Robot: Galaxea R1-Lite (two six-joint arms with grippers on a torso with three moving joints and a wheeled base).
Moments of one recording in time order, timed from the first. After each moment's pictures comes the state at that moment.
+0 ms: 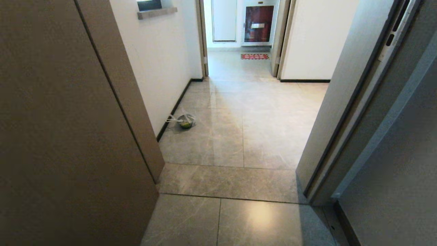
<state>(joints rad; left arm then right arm) 0.00 0.00 0.00 0.01 0.01 -0.03 -0.01 0.00 -0.02 0.06 -0.01 0.06</state>
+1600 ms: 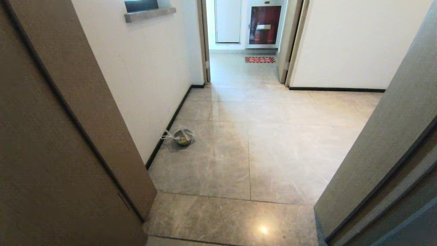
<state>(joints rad) 0.00 0.00 0.00 0.01 0.02 -0.04 -0.01 0.00 -0.02 0.06 -0.01 0.06</state>
